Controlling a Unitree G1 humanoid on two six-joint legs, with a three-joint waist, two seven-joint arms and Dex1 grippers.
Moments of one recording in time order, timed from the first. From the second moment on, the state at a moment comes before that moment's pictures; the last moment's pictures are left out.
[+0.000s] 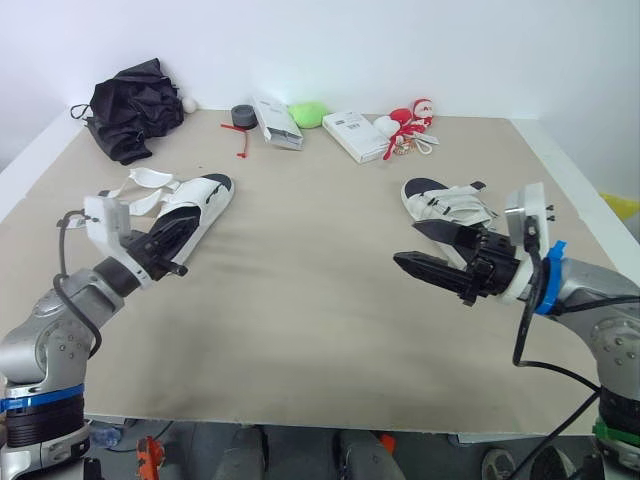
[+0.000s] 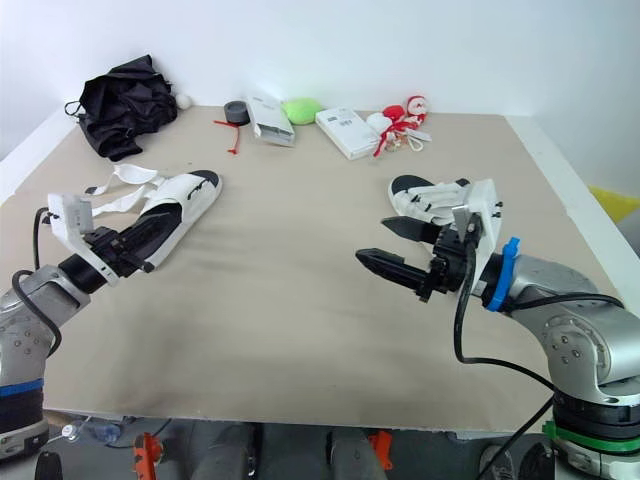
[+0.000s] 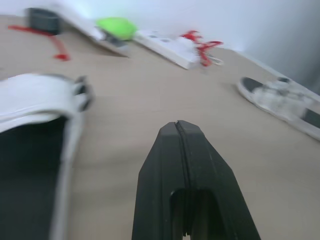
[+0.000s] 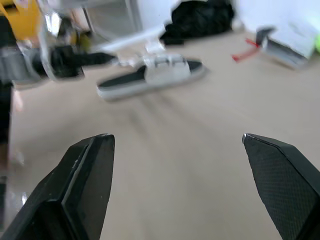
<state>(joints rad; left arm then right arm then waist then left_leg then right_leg) -0.28 0.55 0.41 -0.14 -0.75 0.66 -0.56 -0.34 -0.69 -0.28 -0.46 0.84 0.86 0.82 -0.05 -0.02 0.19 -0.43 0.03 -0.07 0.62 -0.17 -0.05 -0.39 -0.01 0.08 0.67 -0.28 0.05</state>
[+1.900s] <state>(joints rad) -0.98 0.43 0.10 0.90 -0.20 0.36 -0.49 -0.37 -0.57 -0.11 -0.52 0.81 0.74 0.64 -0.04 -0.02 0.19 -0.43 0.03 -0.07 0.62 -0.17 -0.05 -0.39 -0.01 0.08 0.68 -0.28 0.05</state>
